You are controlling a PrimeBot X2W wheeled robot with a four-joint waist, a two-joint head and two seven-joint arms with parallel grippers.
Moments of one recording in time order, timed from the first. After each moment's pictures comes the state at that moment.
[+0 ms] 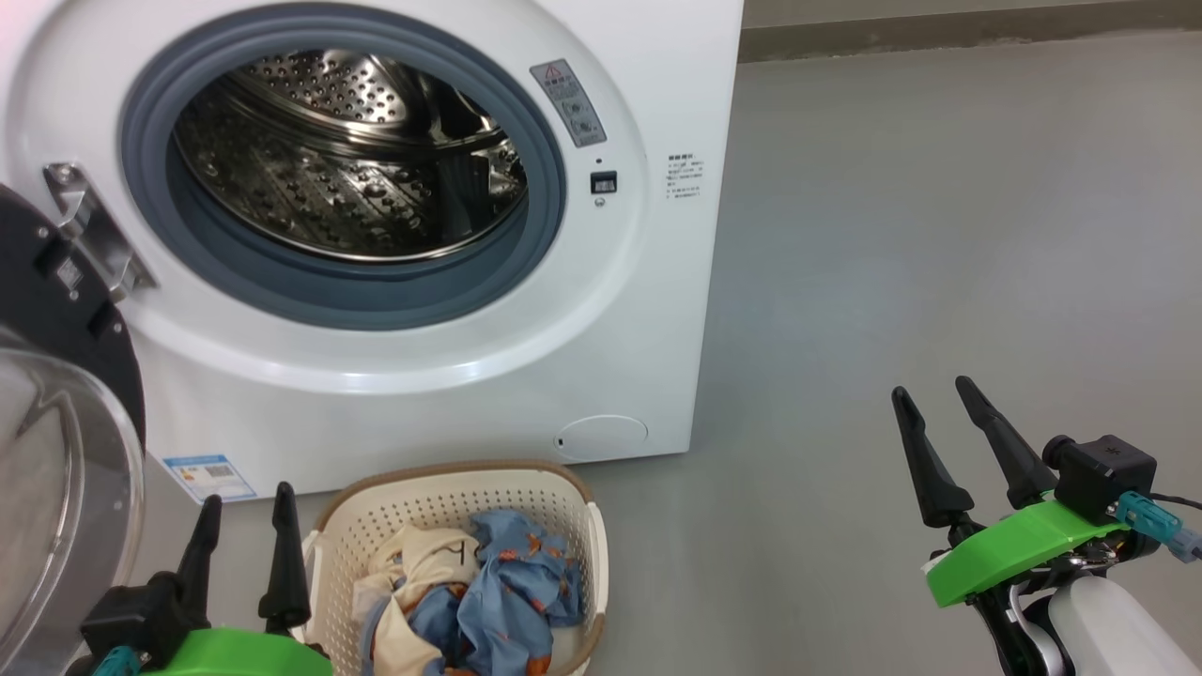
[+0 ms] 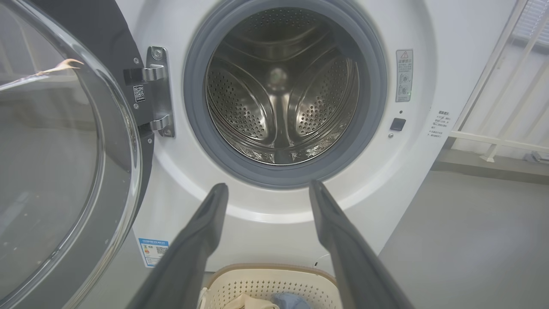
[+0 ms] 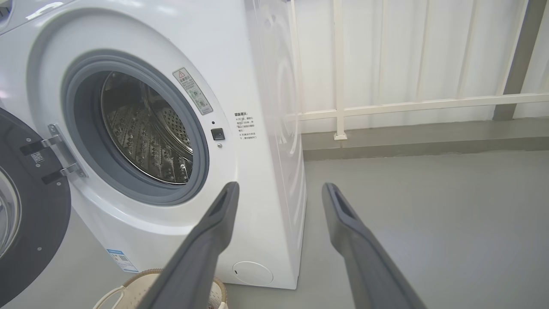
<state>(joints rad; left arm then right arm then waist) -0.12 0.18 -0.11 0.33 -0.44 -0.01 -0.25 -0.22 -0.24 0.23 0.35 0.48 0.12 -0.25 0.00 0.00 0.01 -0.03</state>
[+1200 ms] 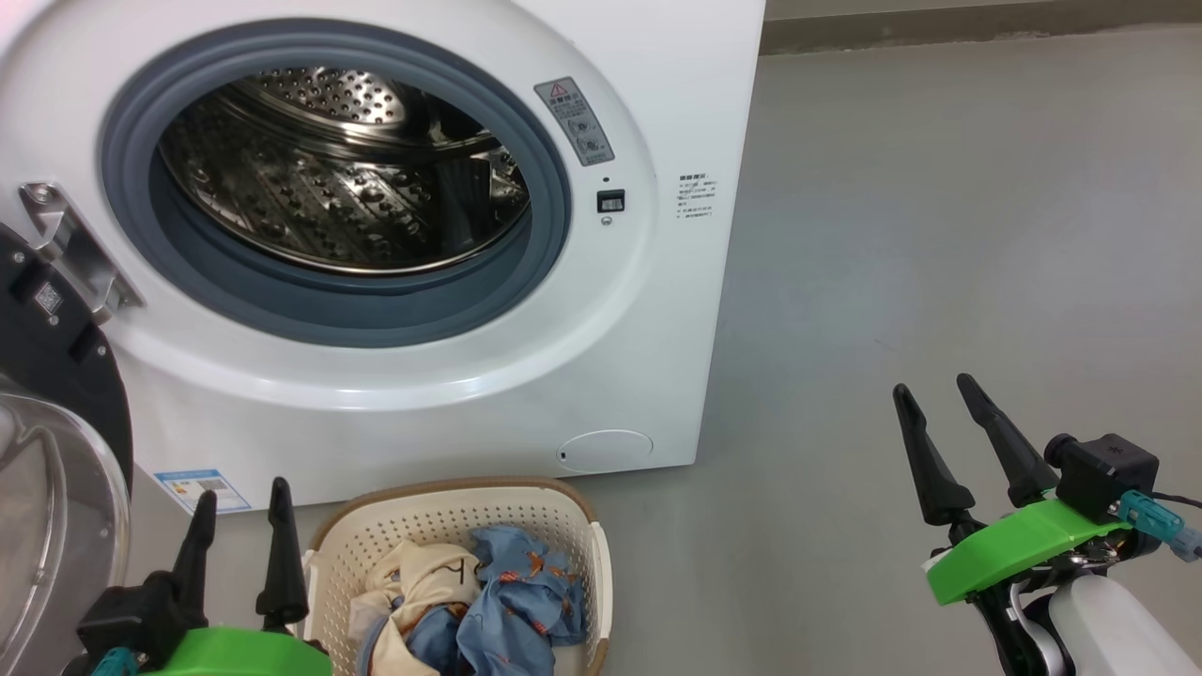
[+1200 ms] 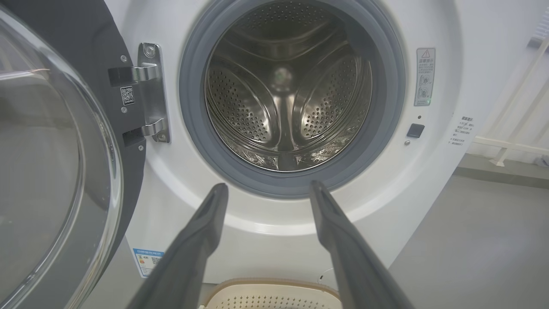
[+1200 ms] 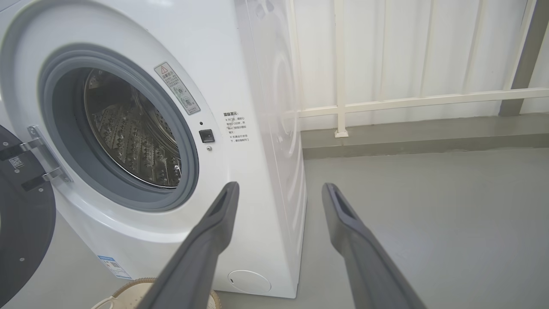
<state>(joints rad) -0.12 0.15 -0.08 0.32 -0.41 -0.02 -0.26 -0.22 -0.23 0.22 0.34 0.48 0.12 -0.25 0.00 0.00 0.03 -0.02</state>
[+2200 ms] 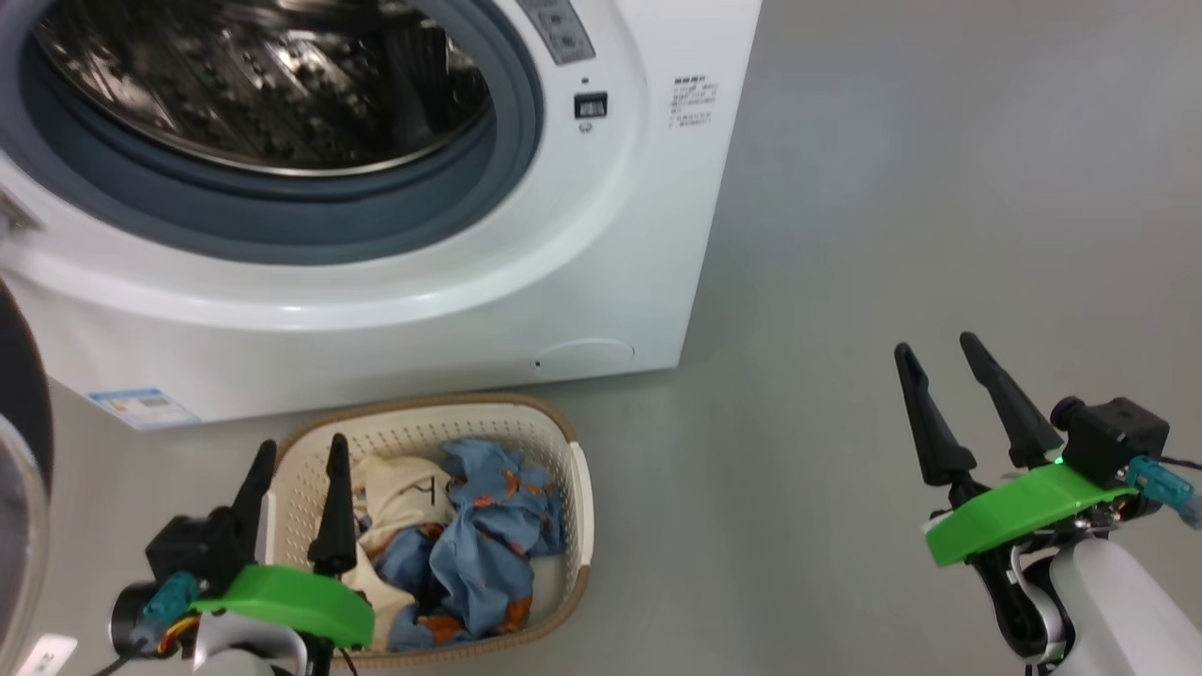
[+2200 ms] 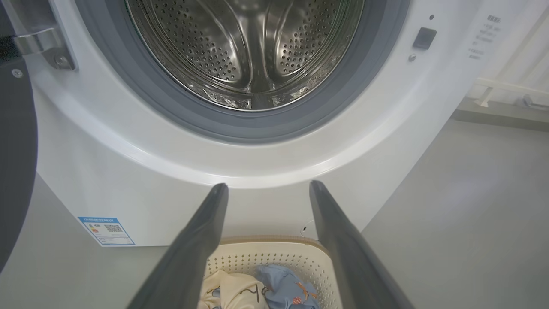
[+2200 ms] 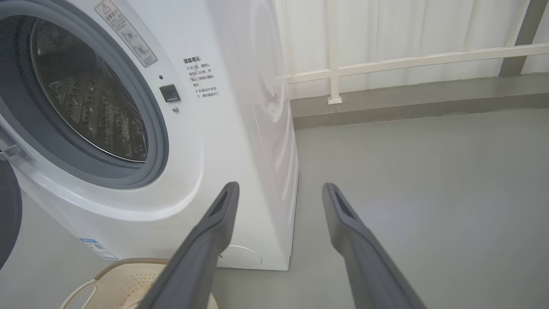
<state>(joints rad) -0.26 0.14 -0.15 0.45 -0.37 -0.05 -0.25 -0.27 -0.23 0.22 0.33 0.48 0.12 -0.25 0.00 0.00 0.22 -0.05</state>
